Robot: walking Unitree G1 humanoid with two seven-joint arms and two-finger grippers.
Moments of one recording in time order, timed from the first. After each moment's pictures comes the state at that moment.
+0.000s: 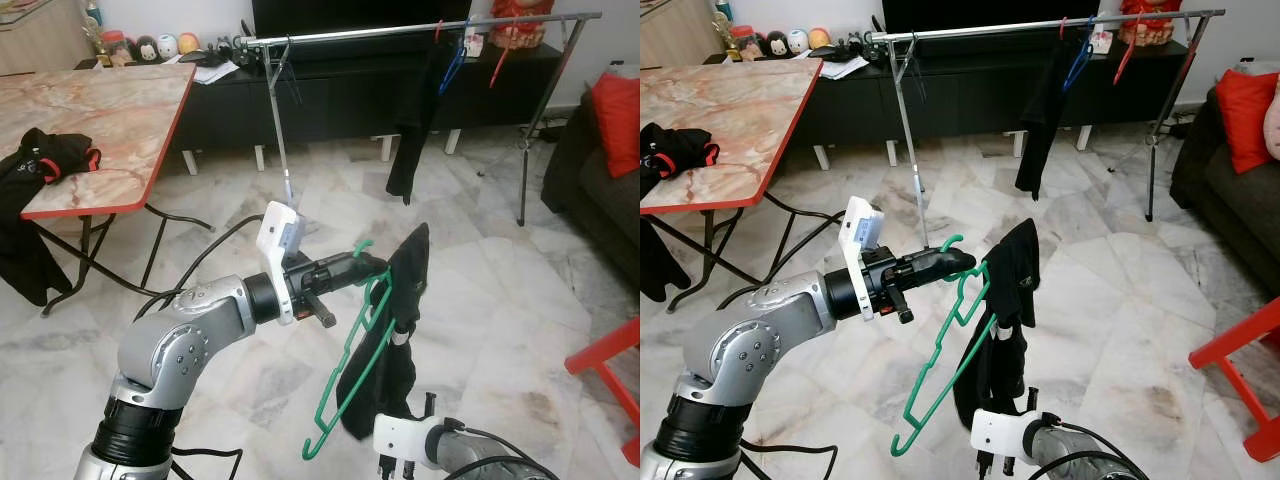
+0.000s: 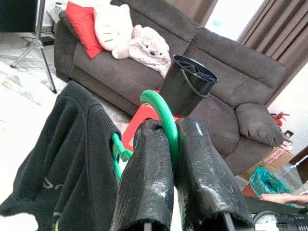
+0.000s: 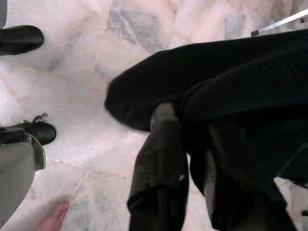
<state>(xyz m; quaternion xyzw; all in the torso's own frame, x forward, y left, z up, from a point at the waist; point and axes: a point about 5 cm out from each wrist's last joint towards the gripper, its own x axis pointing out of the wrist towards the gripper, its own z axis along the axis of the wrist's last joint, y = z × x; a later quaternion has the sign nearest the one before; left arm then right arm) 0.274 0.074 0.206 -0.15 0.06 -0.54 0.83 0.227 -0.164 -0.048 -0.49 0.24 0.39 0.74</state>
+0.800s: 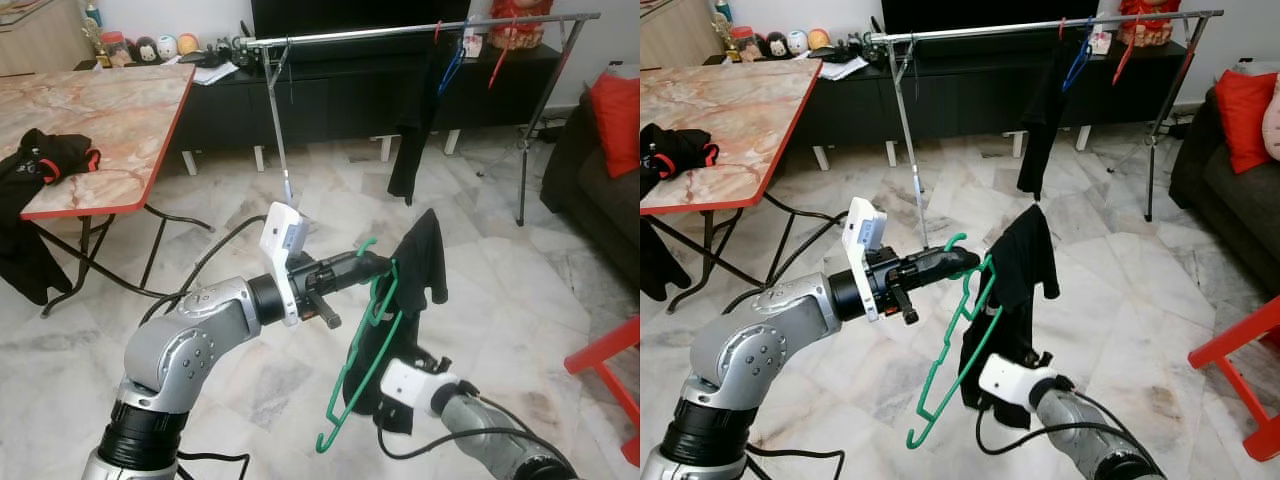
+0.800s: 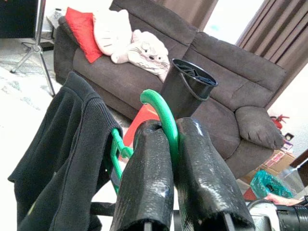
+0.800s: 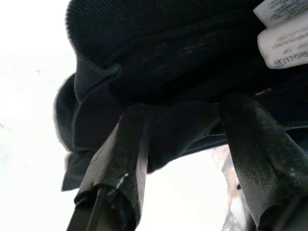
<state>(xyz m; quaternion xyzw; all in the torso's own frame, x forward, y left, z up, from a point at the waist) 0.273 0.072 0.205 -0.15 0.05 -0.54 0.83 0.268 -0.170 -0.004 -0.48 0.11 0.24 0.83</state>
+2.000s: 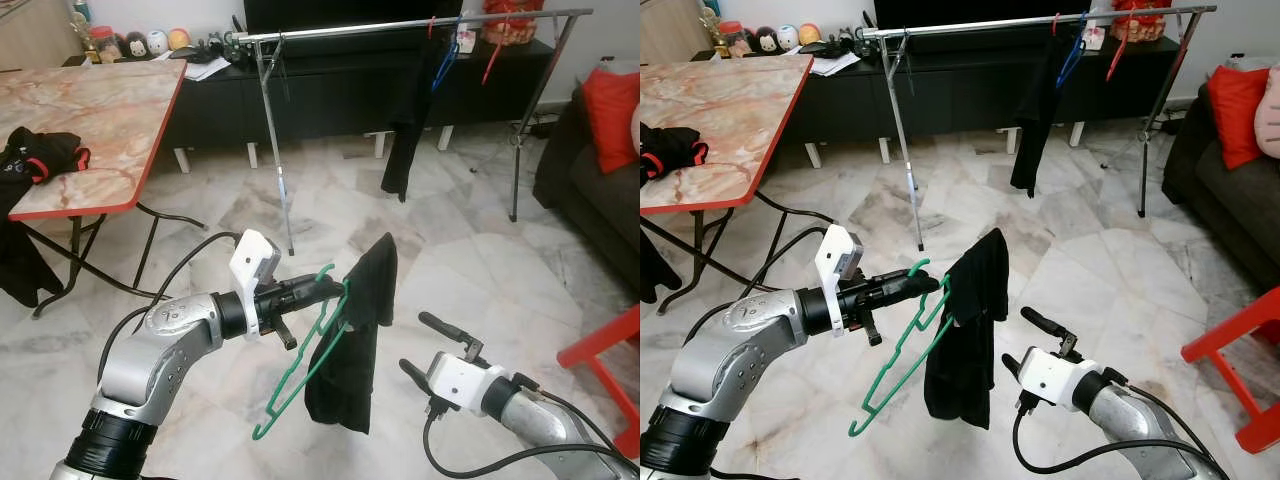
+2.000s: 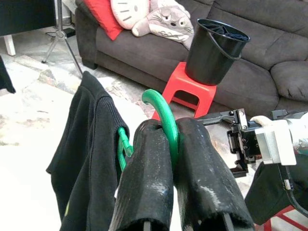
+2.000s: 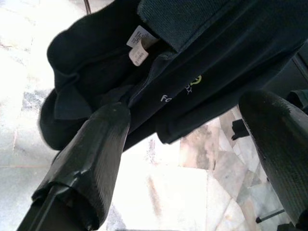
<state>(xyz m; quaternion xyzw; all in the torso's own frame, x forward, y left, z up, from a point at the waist) 0.281 0.109 0.170 -0.03 0.05 -0.52 0.85 0.247 -0.208 0.050 -0.42 0.05 0.31 0.85</state>
